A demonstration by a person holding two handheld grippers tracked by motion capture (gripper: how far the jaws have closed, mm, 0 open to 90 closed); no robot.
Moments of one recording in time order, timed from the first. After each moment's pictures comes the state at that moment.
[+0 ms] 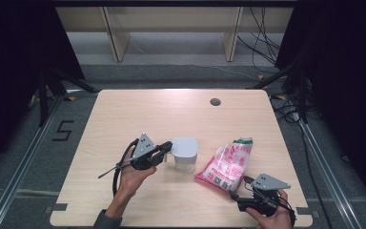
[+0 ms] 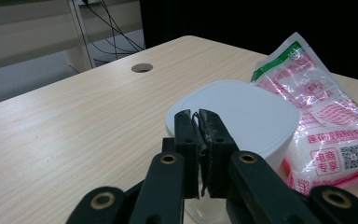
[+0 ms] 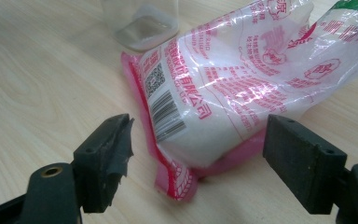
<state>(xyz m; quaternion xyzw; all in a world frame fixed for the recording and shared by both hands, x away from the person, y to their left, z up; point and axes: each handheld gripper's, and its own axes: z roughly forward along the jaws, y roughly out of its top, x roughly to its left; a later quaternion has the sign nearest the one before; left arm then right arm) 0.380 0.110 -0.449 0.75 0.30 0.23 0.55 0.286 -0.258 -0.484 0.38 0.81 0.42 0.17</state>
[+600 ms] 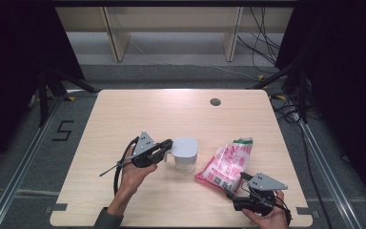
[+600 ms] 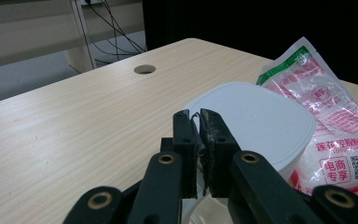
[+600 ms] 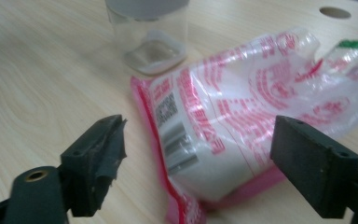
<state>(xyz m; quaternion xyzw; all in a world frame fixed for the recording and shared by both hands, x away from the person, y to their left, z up) 0.385 0.112 -0.449 0.75 0.30 0.23 0.54 0.287 -0.246 -0.480 0.36 0.80 0.44 0.20</state>
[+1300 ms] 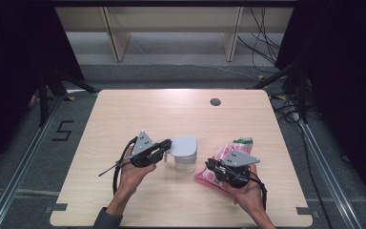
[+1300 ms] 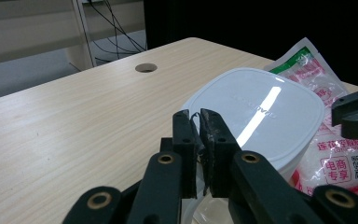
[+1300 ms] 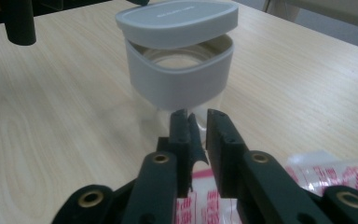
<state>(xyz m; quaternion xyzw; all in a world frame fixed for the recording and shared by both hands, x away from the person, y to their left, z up) 0.386 0.115 -0.451 0.74 0.32 0.22 0.55 0.346 -0.188 -0.458 0.29 0.81 0.47 0.19</state>
